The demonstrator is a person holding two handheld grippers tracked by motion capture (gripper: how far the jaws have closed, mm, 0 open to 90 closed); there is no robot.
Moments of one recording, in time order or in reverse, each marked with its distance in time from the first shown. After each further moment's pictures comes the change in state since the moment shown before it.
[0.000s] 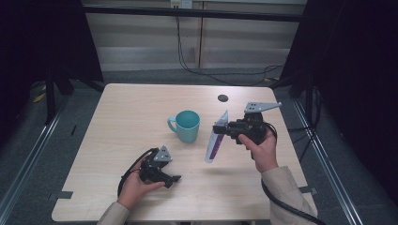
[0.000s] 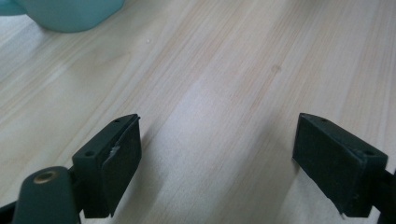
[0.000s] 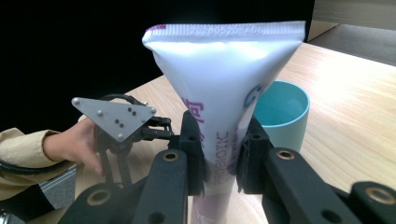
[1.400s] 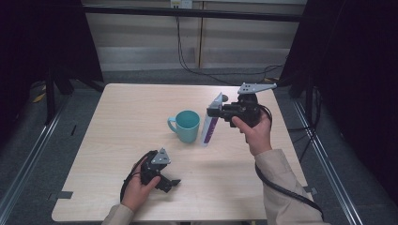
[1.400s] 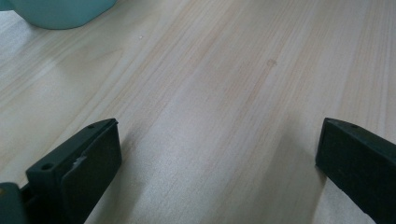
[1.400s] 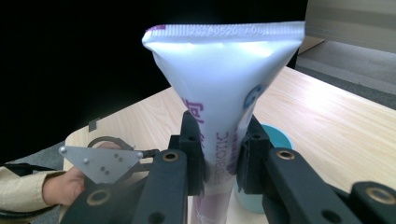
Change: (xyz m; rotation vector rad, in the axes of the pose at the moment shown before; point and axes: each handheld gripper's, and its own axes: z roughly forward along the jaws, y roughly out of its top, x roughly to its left) left arm -0.001 -0.008 0.004 -0.051 -0.019 0.002; right arm -0.003 0.049 0.013 -0.015 -0.029 -0.035
